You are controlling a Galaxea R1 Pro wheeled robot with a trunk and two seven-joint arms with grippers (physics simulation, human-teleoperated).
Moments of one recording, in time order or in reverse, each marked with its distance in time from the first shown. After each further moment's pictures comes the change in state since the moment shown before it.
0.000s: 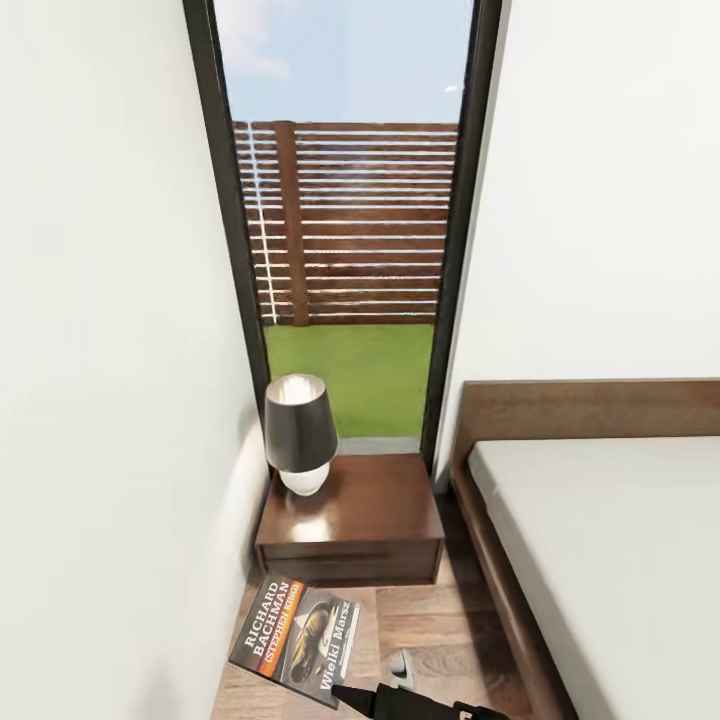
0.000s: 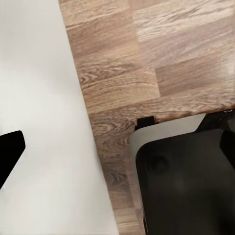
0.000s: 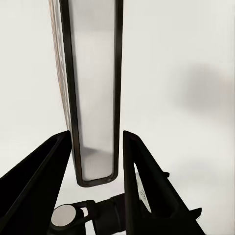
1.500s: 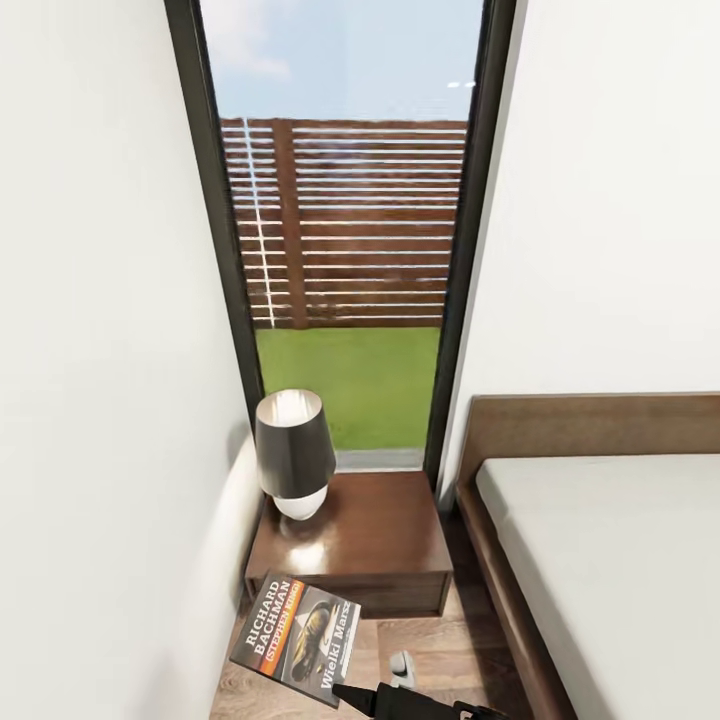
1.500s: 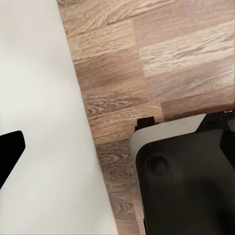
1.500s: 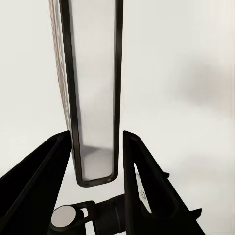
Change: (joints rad) left arm 0.000 0.000 -0.002 -0.001 -0.001 -0.001 0.000; right arm 0.000 -0.001 -0.002 -0.001 -0.001 0.001 0.001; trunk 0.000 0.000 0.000
